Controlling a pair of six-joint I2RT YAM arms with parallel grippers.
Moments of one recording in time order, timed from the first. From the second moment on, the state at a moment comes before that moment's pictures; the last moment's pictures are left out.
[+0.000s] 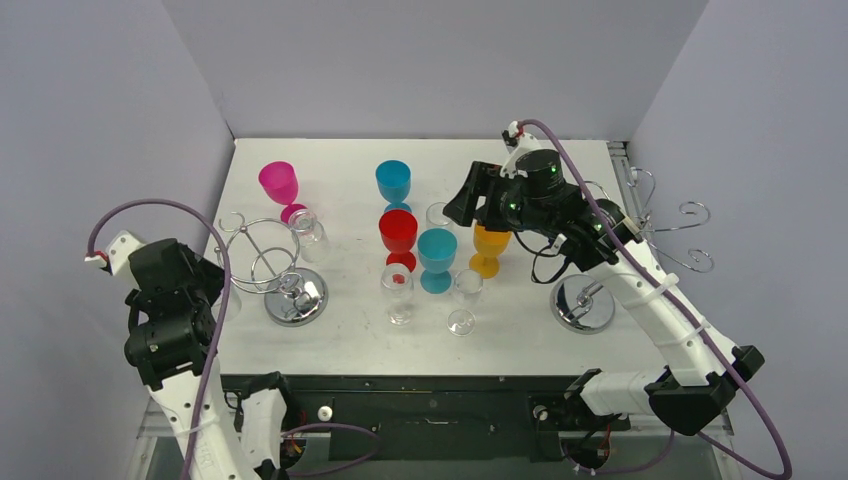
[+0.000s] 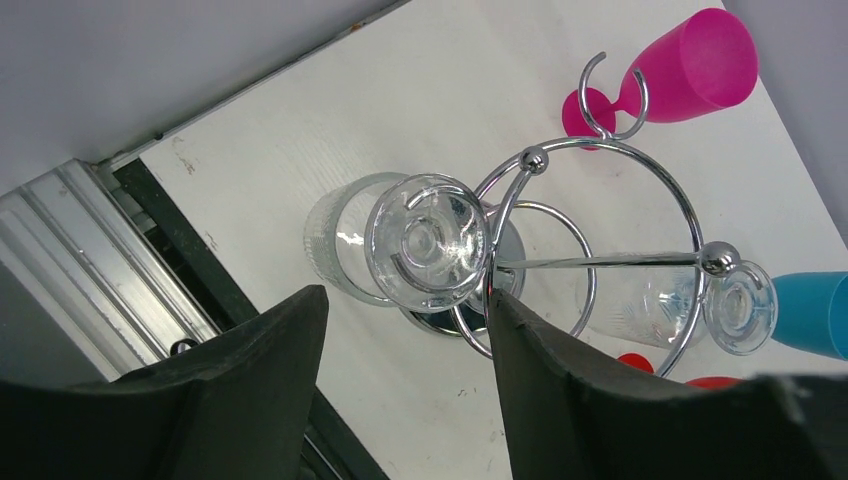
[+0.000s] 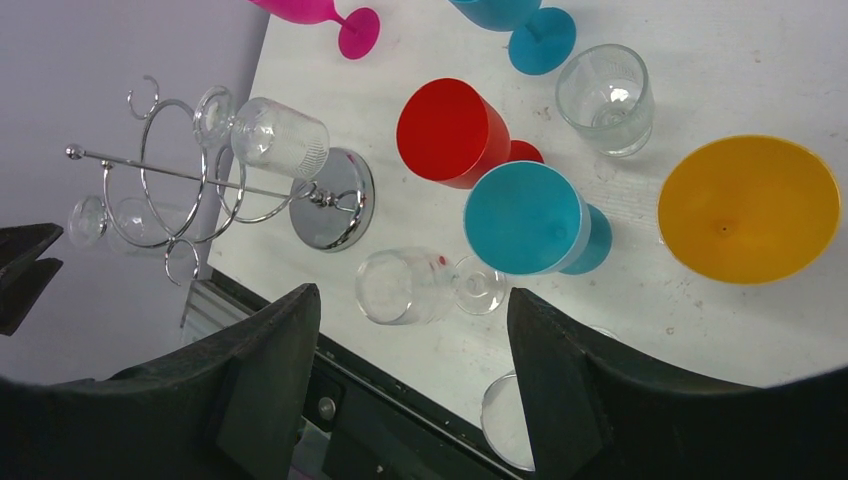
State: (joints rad) left arm 0.35 0.74 1.29 -1.21 -0.29 -0.59; right arm 0.68 1.28 1.55 -0.79 -0.04 0.64
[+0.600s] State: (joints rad) left arm 0.36 0.73 1.17 -1.11 -0.31 -0.68; right arm 0.68 1.27 1.51 -0.78 -0.10 0.61
